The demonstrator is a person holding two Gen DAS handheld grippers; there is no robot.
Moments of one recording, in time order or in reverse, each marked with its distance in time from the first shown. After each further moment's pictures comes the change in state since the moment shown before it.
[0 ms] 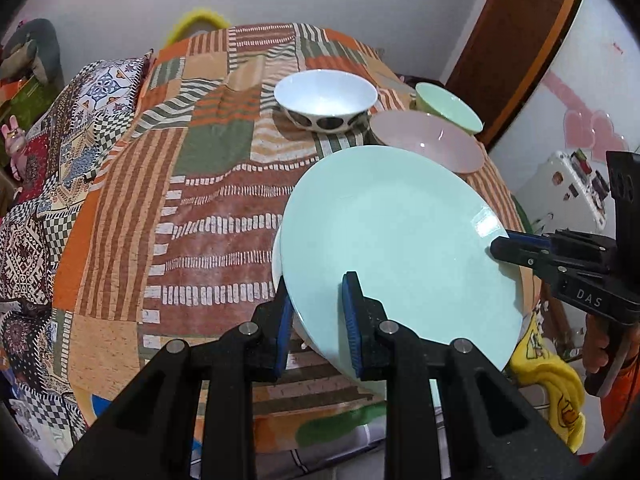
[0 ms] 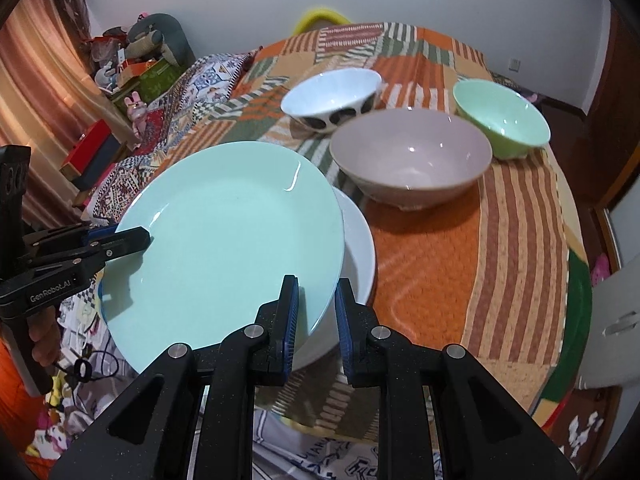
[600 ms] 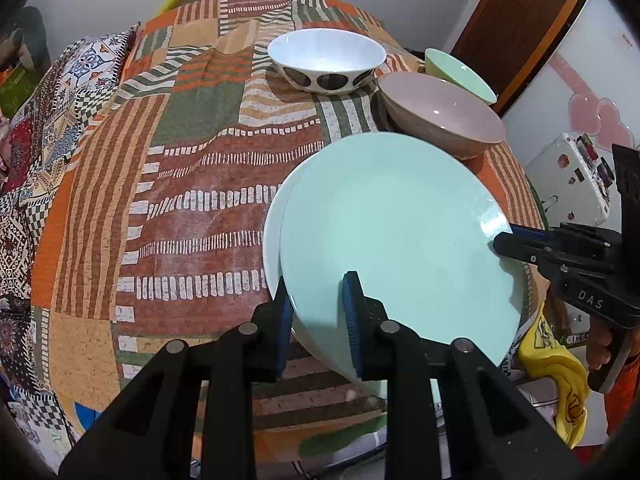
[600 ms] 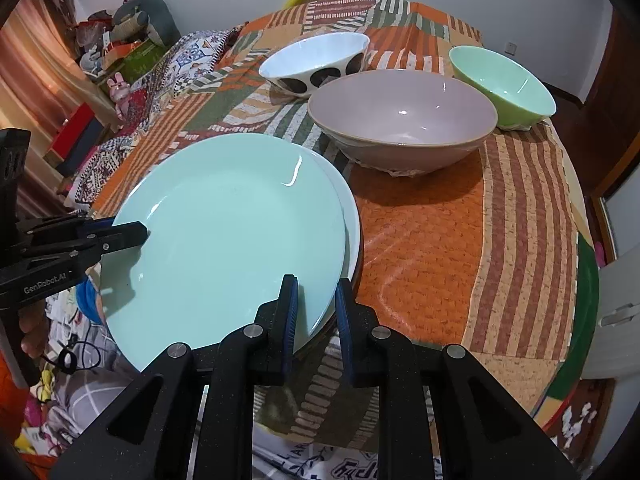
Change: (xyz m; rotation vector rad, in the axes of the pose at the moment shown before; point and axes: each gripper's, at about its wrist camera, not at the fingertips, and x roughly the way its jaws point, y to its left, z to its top) left arm 0.043 0.007 -0.002 0.000 0.102 -0.020; right arm 0.027 -0.008 -0.010 0.002 0.078 -0.039
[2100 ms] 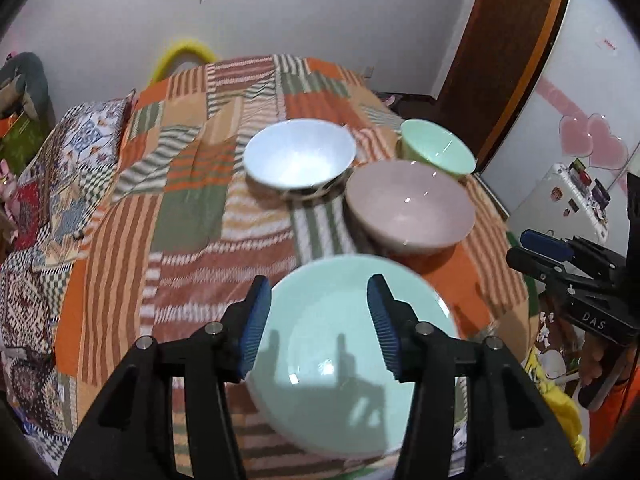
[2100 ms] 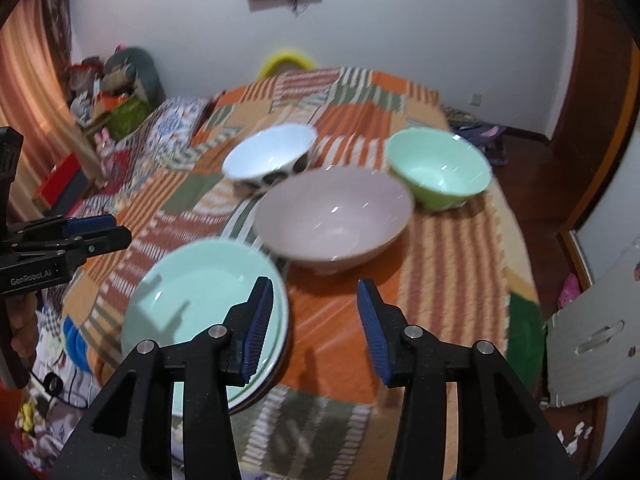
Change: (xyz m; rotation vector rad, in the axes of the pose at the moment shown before) left arm -0.037 -0.042 0.070 0.063 -0.187 0.020; right arm -0.060 -0.031 0.024 0.026 -0.250 -0.098
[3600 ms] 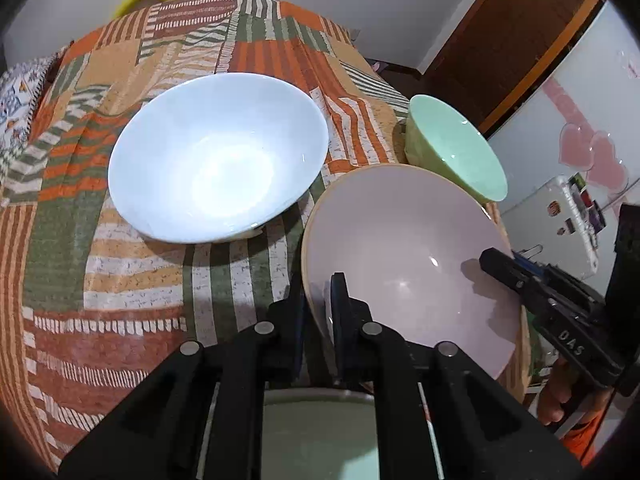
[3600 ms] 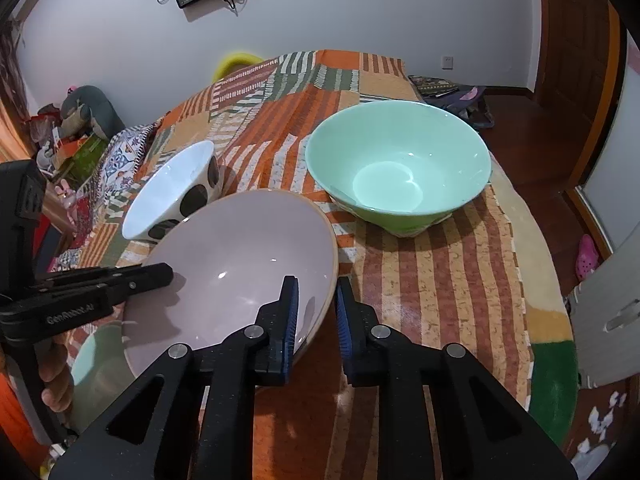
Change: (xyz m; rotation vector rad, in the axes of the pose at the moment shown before) left arm 0.159 -0.013 0.058 -0.096 0.161 -0.154; right arm 0.084 -0.079 0.030 0.172 0.036 0.006
